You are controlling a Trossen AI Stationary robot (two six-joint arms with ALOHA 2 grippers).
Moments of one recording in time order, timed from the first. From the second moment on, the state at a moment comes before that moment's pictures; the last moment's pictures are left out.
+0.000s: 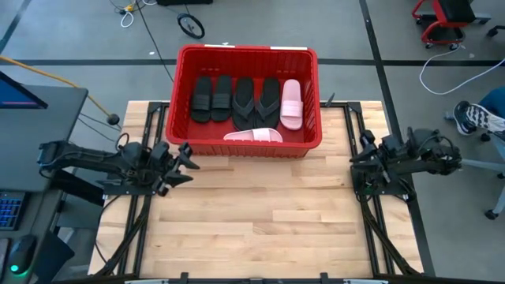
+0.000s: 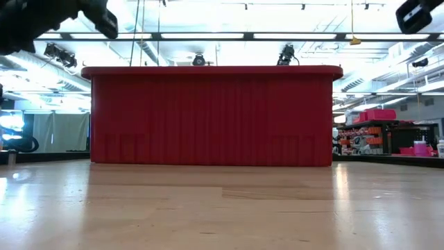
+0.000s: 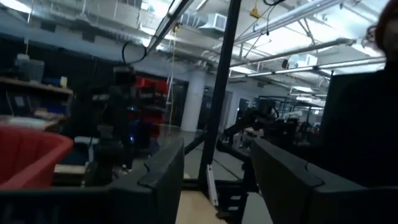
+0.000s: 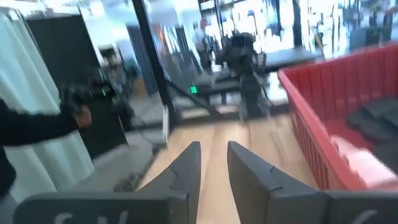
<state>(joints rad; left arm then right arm) -0.05 0.59 0.15 0.82 0.23 -0.31 0.13 0.02 0.59 -0.56 -0.08 0.25</state>
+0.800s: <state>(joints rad) -0.04 0.58 0.06 0.90 0.27 -0.26 0.13 0.02 0.33 -0.29 -0.14 0.36</state>
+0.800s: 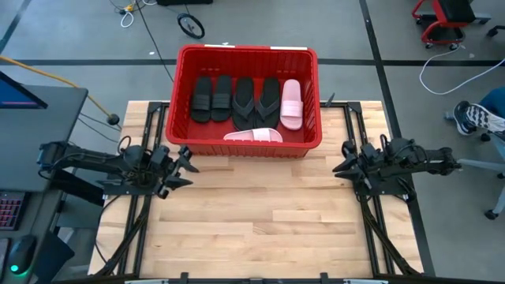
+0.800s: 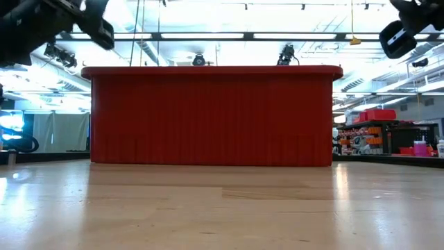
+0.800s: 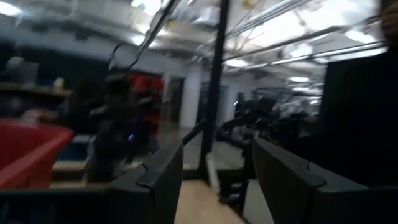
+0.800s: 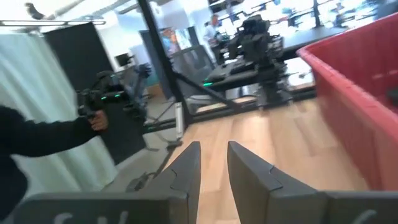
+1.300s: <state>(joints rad) -0.04 0.36 0.06 0.85 0.36 -0.17 0.13 0.00 0.28 -0.13 -0.10 0.30</state>
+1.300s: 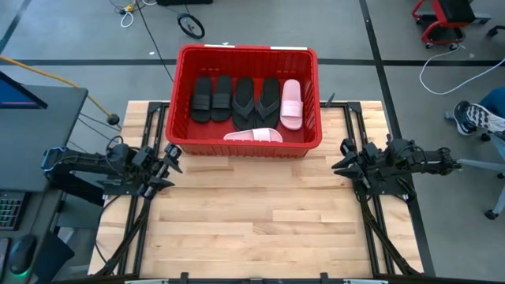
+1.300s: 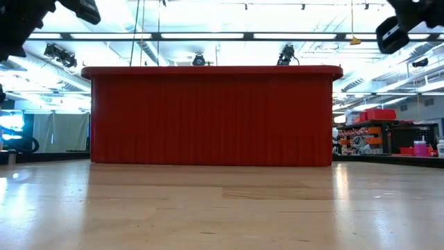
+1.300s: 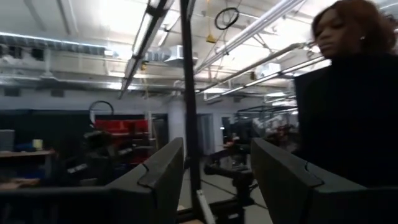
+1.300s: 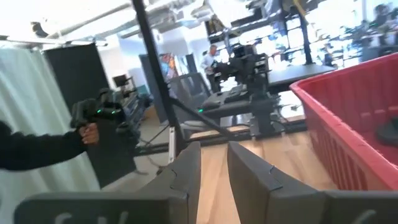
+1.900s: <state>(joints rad) -0.04 0.31 0.06 0.79 0.35 -0.22 0.13 0.00 0.05 0.19 -0.08 0.43</state>
